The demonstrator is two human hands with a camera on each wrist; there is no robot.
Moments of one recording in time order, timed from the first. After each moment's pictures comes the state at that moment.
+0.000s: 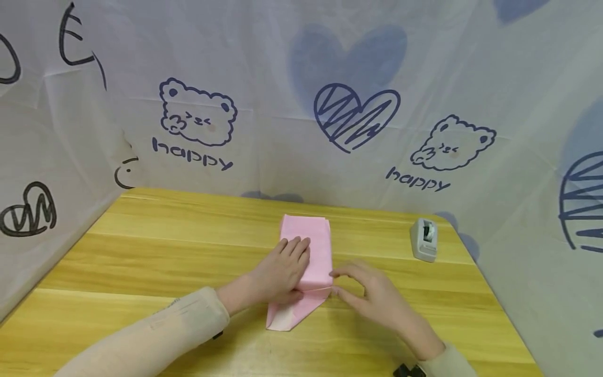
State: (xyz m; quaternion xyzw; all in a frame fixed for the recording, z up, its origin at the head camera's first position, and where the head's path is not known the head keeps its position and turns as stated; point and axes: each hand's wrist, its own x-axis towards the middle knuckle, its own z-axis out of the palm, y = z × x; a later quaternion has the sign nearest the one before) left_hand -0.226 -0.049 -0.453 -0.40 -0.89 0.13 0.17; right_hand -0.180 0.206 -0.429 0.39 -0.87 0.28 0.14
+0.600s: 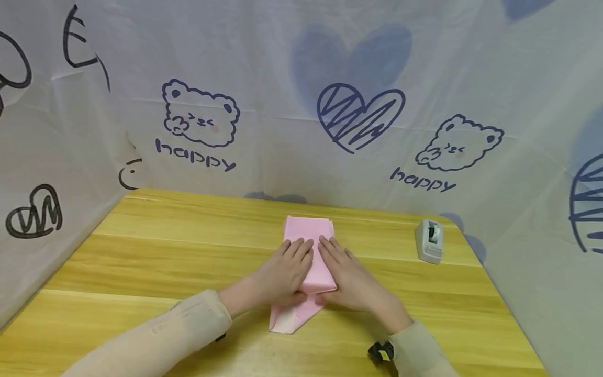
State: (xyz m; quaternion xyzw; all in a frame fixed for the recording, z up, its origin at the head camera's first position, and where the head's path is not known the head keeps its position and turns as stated) left_hand -0.225 -0.050 -0.453 -0.40 -0.89 0.13 0.16; right_hand -0.222 0.175 -0.451 0.34 -0.93 0.15 0.01
